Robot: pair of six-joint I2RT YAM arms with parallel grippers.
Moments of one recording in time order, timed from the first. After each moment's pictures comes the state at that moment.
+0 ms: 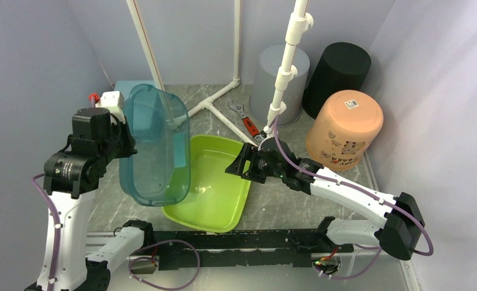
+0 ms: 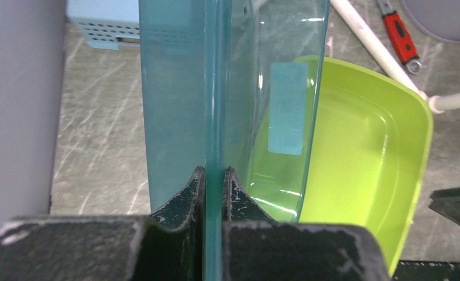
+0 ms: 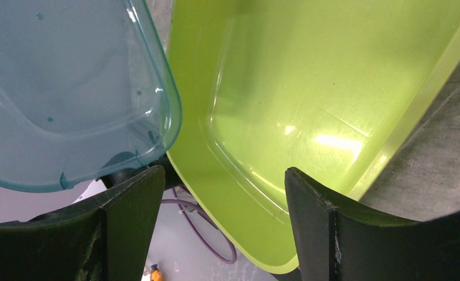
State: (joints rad) left arm -0.15 0.94 1.53 -1.20 -0.12 -0.21; right arm 0.87 1.16 0.83 -0.26 -0.09 1.06
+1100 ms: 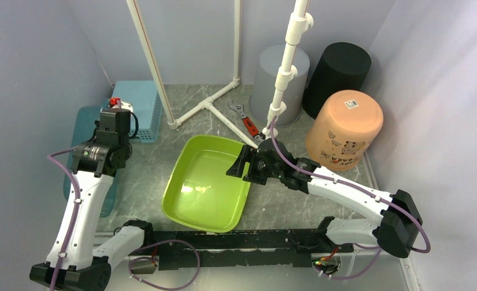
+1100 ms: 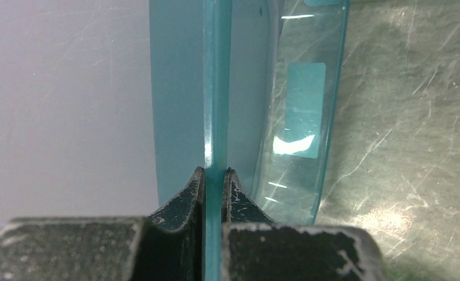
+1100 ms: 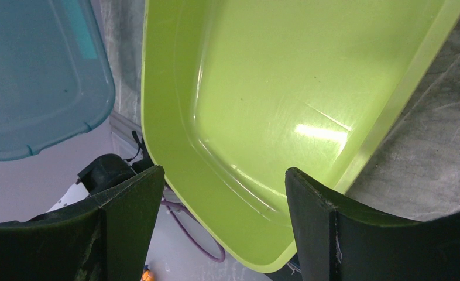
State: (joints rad) left arm -0.16 0.98 1.29 -1.07 -0.77 0.25; right arm 0.87 1.19 0.83 -0.29 -0.09 1.05
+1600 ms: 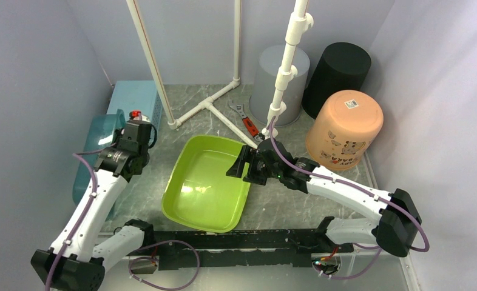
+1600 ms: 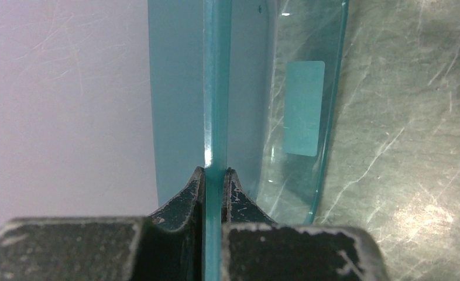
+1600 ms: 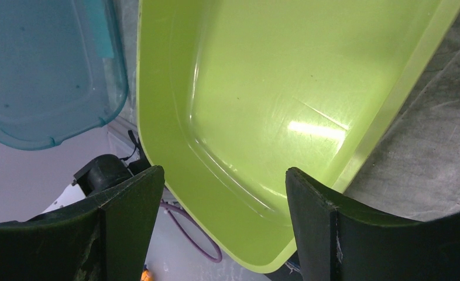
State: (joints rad) left arm -0.24 0.96 1.03 -0.90 -0.88 0.29; right arm 0.87 1.20 0.84 -0.30 -0.09 1.05
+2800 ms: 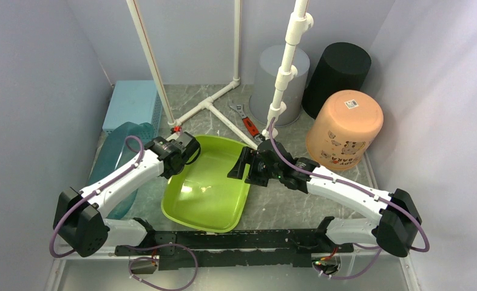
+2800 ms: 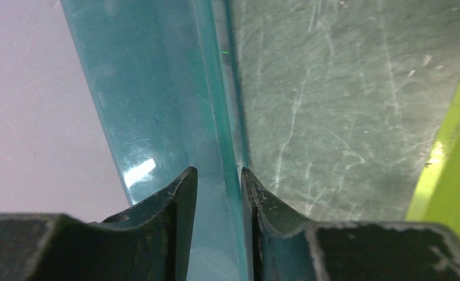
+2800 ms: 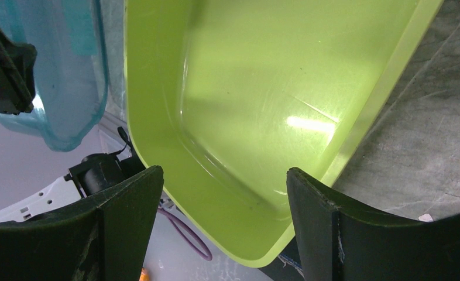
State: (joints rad) left arm -0.63 1.29 1.03 -1.18 -0.95 -0.15; right arm 0.87 1.20 0.84 -0.33 -0.09 1.04
